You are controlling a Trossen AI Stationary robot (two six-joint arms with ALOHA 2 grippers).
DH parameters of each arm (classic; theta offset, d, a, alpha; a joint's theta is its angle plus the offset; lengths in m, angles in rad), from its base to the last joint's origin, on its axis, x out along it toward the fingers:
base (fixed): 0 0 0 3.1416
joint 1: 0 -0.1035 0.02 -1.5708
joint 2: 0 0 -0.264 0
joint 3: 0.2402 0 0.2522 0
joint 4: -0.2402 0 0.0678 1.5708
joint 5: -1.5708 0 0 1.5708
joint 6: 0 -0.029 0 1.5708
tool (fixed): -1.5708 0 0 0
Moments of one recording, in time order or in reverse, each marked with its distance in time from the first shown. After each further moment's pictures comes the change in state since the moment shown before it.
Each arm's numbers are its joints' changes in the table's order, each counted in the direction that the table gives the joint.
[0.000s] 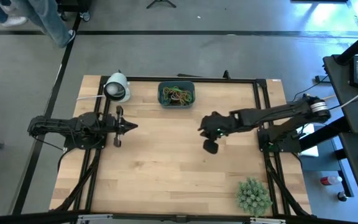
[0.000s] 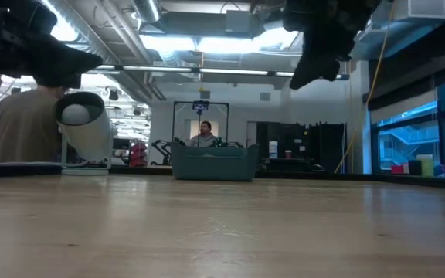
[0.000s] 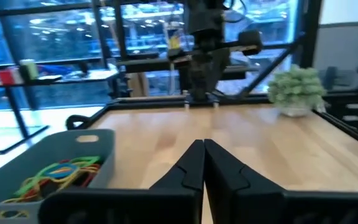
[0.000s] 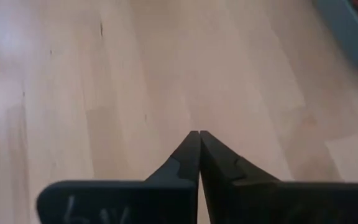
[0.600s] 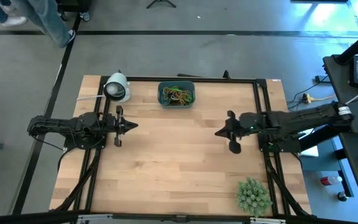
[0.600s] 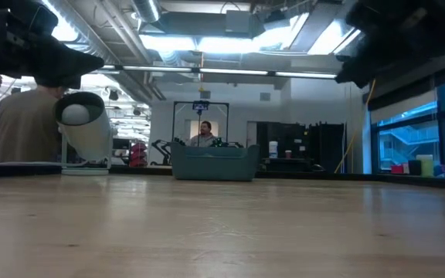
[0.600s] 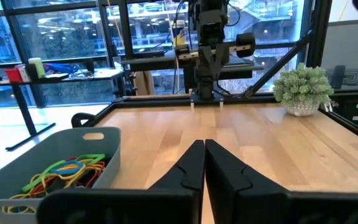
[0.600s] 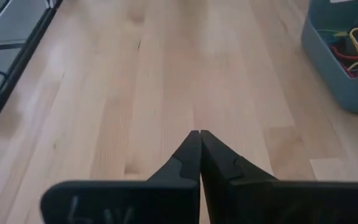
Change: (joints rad) left arm 0.001 -0.009 0.000 0.005 -0.029 0.002; right arm 0.008 0.506 -0.484 0.323 -0.056 0.248
